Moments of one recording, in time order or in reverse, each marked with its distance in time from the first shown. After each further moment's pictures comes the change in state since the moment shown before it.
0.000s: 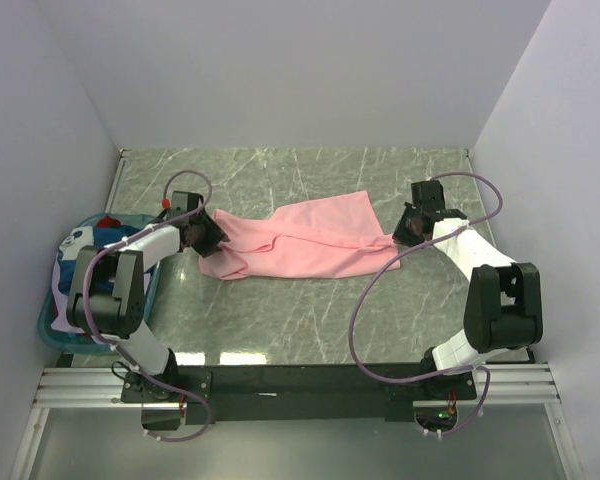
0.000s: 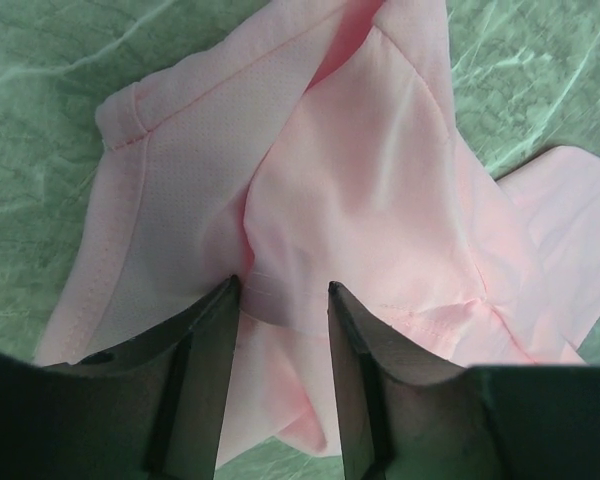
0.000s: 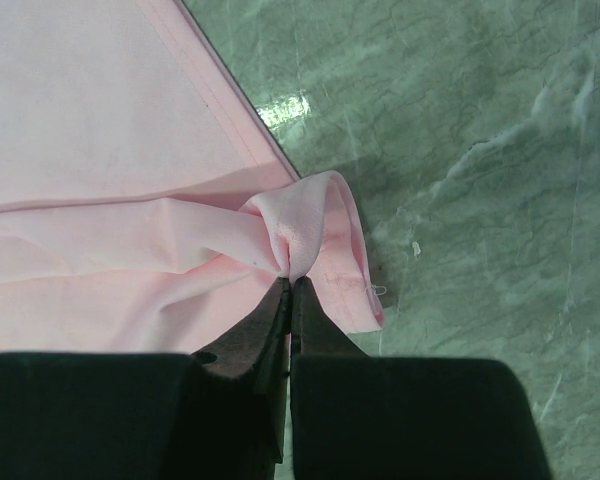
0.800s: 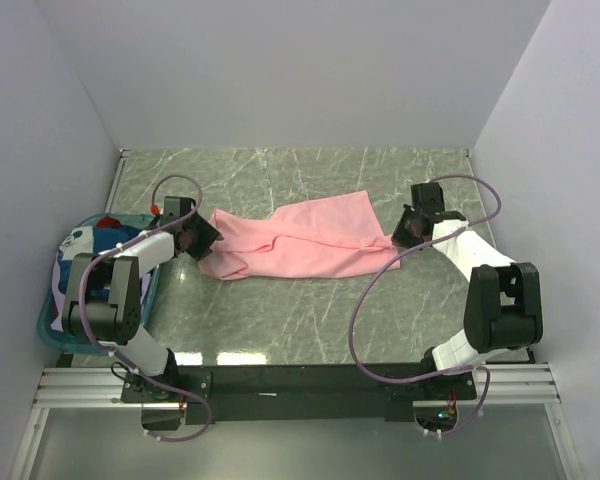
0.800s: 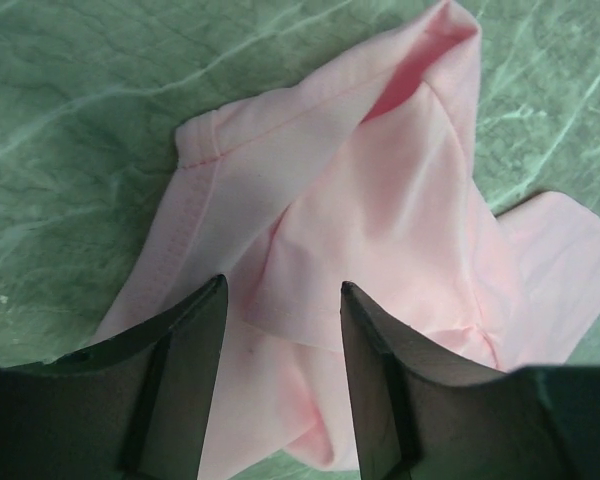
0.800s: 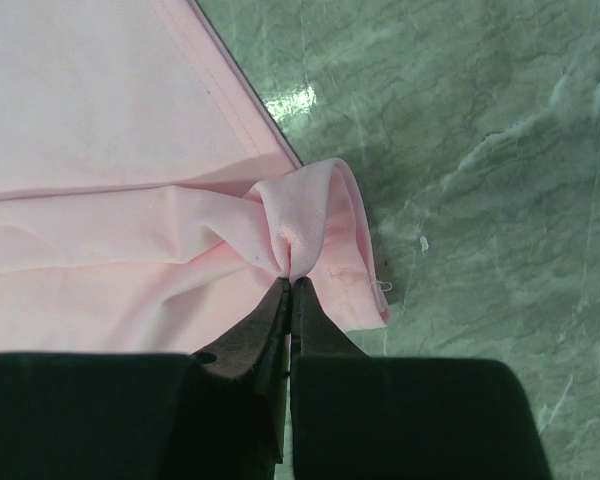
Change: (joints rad) left arm 0.040 -0.049 -0.074 0.069 -0.035 -0.063; right arm 0.000 0.000 -0.018 0.014 -0.023 0.000
